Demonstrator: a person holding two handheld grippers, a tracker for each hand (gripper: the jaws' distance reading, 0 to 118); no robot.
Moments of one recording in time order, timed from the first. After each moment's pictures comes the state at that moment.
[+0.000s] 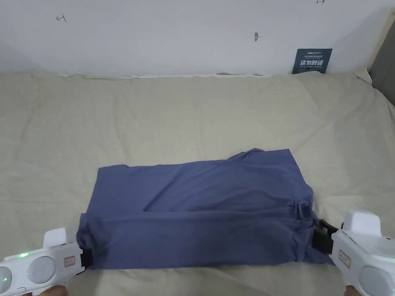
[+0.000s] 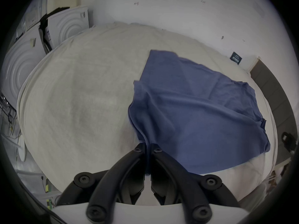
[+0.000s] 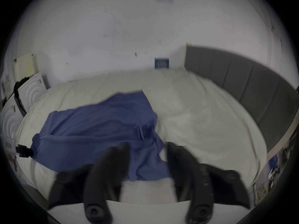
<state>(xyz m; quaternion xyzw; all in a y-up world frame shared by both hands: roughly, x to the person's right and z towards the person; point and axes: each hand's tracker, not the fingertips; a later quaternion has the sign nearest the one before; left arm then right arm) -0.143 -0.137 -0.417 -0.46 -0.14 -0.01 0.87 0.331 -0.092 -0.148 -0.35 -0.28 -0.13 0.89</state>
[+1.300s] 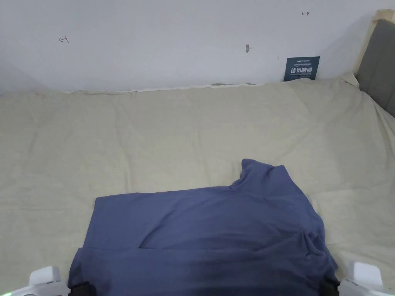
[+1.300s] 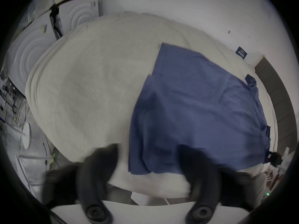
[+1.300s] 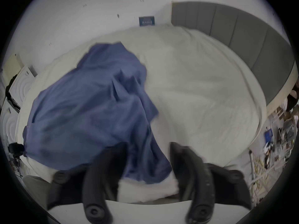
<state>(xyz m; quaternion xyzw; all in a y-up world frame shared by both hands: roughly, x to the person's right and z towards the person) -0.189 -0.127 -0.350 -0.51 -0.11 -0.01 0.85 0.307 -0.145 -0.065 -0.43 -0.30 -0.16 0.84</state>
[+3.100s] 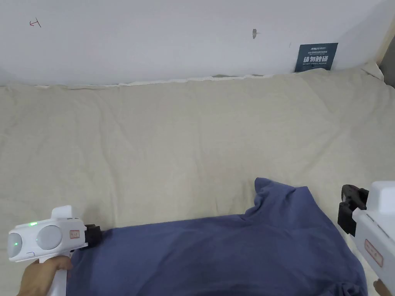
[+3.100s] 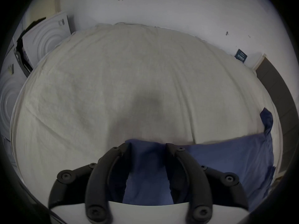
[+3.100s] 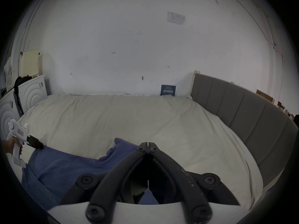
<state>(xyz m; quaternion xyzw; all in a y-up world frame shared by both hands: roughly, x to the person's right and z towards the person) -0.064 -0.144 -0.584 -0.47 -0.16 -0.06 0.86 0.348 -0.027 -0.241 -0.24 -0.28 -0.03 0.93</state>
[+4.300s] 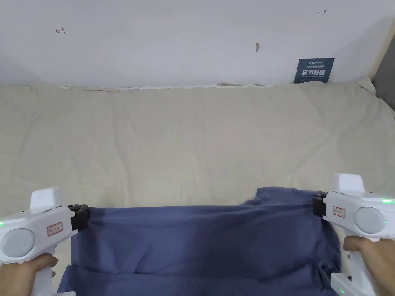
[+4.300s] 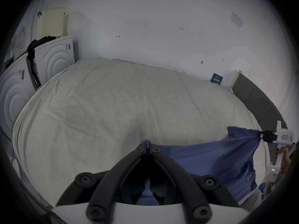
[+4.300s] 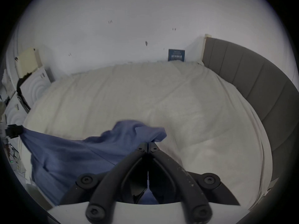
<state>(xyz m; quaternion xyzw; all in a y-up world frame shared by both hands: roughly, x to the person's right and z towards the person) -0.125 -0.037 -0.461 -0.36 -0.21 0.01 0.91 0.391 -0.049 -0.226 -0.35 -0.21 -0.10 0.90</state>
